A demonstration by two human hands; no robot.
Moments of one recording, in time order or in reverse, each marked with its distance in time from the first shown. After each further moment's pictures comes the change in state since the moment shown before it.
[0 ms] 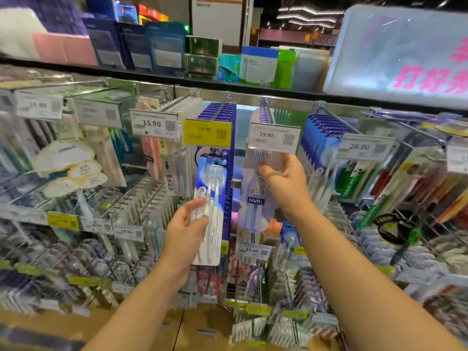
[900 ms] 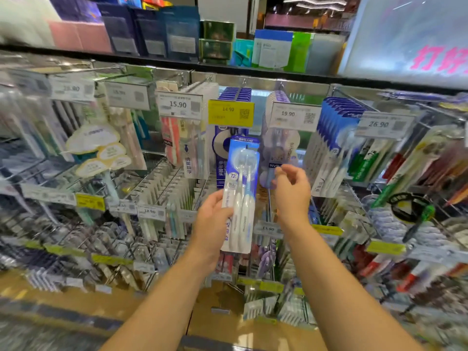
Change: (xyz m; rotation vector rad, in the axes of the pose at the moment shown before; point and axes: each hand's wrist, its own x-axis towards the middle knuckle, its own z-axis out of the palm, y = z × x) left_hand -0.026 -0.002 -0.002 -0.072 -0.094 -0.085; right_hand -0.059 0.028 0.041 0.015 0.355 0.241
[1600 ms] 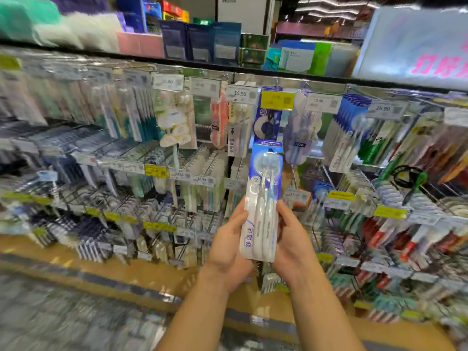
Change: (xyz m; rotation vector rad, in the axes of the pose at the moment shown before) left_hand -0.179 -0.002 -0.084 -0.722 -0.408 -0.152; right_hand -0.256 -0.017 -0.019 0.783 -0.438 0.609
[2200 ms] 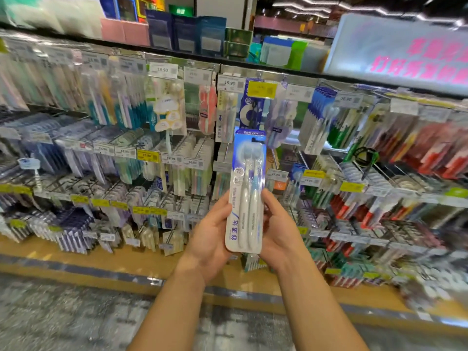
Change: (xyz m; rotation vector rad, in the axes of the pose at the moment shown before) left_hand -0.095 0.014 0.006 0.148 -0.011 -0.038; right_hand -0.092 0.029 0.020 -0.043 0.002 -0.006
